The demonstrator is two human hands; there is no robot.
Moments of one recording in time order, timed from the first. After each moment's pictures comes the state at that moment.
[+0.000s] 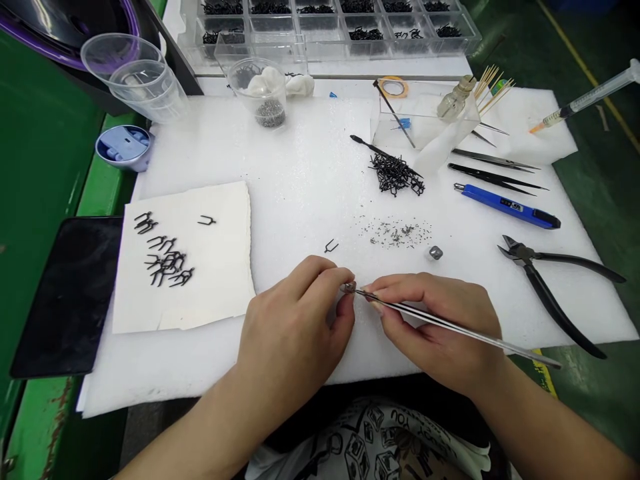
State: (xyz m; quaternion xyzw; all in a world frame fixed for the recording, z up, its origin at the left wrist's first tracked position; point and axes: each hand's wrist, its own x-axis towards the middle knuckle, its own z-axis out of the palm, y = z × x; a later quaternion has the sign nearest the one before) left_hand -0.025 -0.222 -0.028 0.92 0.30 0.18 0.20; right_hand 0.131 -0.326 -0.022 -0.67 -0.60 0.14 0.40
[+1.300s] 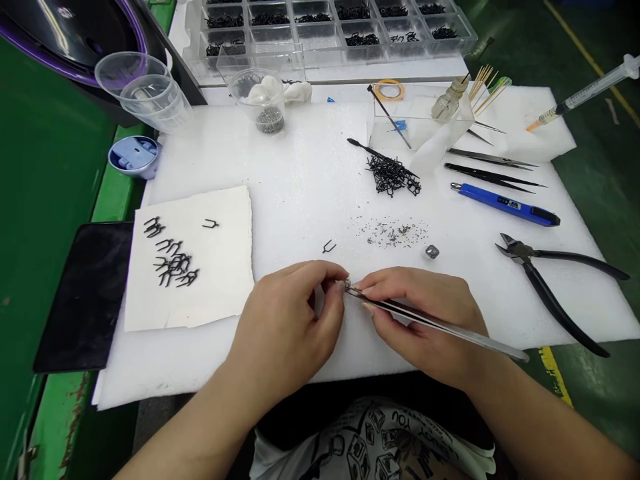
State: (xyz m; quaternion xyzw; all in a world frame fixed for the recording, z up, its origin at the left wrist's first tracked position) left_hand -0.020 -0.211 -0.013 0.87 0.35 0.11 0.34; right_hand 0.134 -0.321 -0.026 -0.63 -0.62 0.20 0.43
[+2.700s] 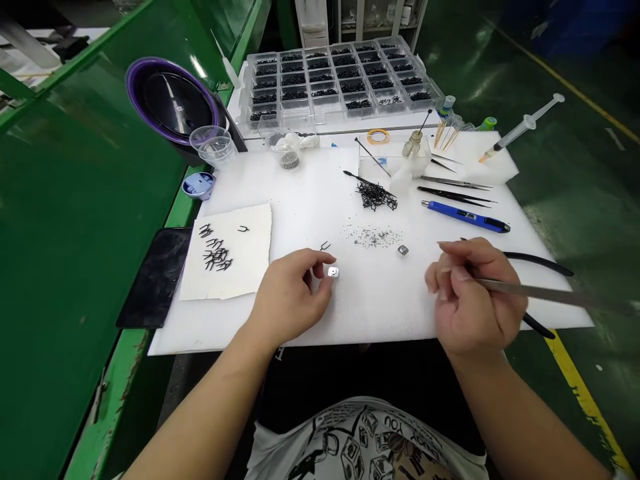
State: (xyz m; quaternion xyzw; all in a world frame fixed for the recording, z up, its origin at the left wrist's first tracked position) left_hand -0.023 -0.217 -0.019 0.86 0.37 0.15 0.32; right_hand 0.155 -0.349 -0.031 -0.57 -0.36 0.06 0.74
